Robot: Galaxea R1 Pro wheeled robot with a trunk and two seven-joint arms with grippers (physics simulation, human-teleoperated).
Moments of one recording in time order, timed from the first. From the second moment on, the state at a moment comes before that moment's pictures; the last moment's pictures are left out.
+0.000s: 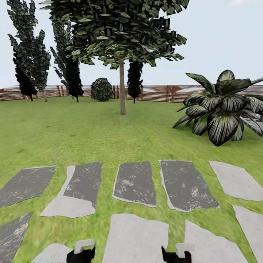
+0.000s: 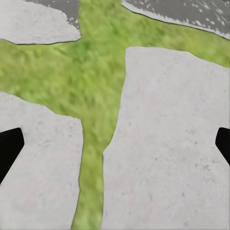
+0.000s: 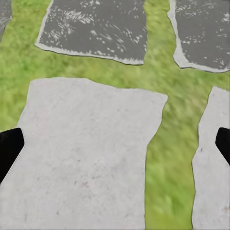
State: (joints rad) left arm -0.32 -0.02 0.06 -0.39 0.03 -0.10 0.02; right arm -0.10 0.05 0.02 -0.77 0.00 -0.08 0.01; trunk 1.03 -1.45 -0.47
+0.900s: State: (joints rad) left arm -0.32 -0.02 0.06 -0.39 0.03 -0.10 0.02; right arm -0.10 0.05 0.02 -0.77 0.00 -0.08 0.01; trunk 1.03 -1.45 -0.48
